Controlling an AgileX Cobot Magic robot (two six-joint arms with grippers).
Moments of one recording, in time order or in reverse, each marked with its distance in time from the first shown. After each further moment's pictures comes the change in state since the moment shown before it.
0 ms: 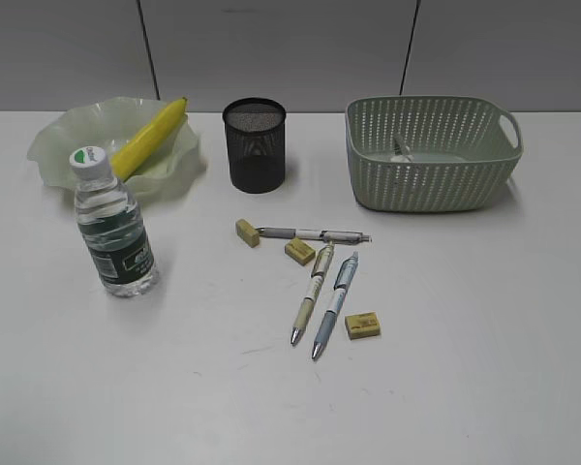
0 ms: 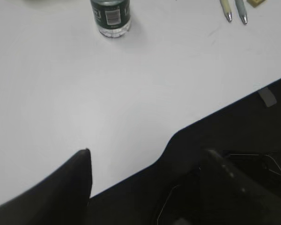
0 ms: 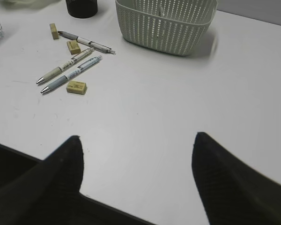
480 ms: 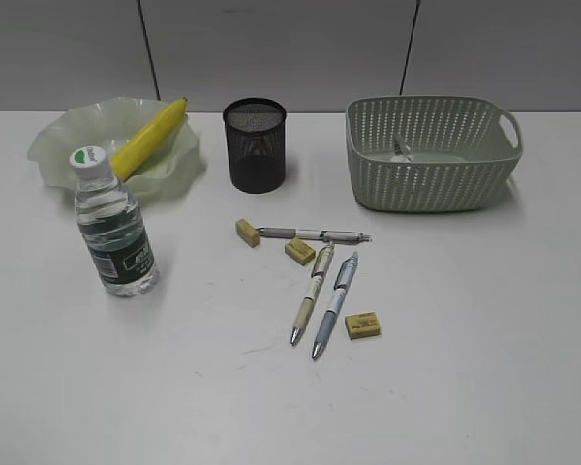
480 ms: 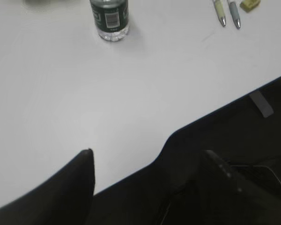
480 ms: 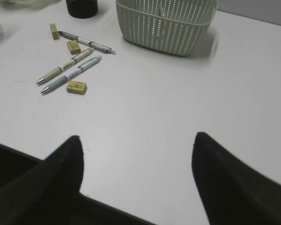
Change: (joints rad) left arm 0.000 -0.131 0.002 -0.007 0.052 0.000; right arm 0.000 0.000 0.000 0.000 0.000 0.000
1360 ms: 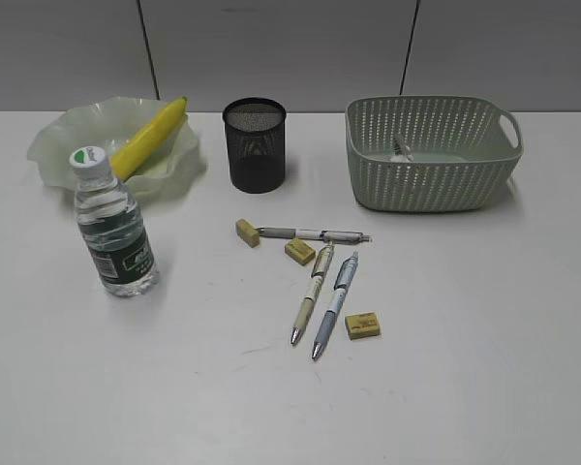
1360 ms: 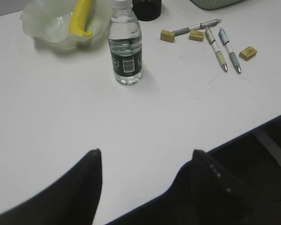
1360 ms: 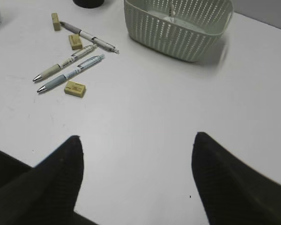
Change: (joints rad) left arm 0.000 -0.231 -0.001 0.035 0.010 0.000; right arm 0.001 0.292 -0.062 0.024 -0.143 -0.101
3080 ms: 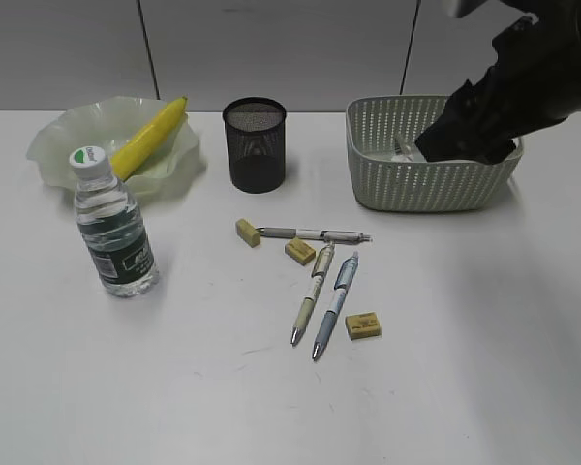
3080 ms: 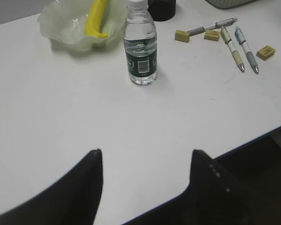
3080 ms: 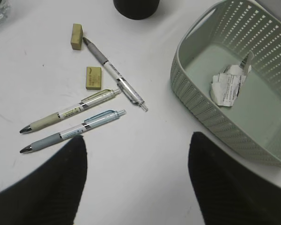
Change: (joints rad) left arm 0.000 0.000 0.003 0.053 -0.006 0.000; right arm 0.078 1.167 -0.512 0.205 -0.305 -0.399
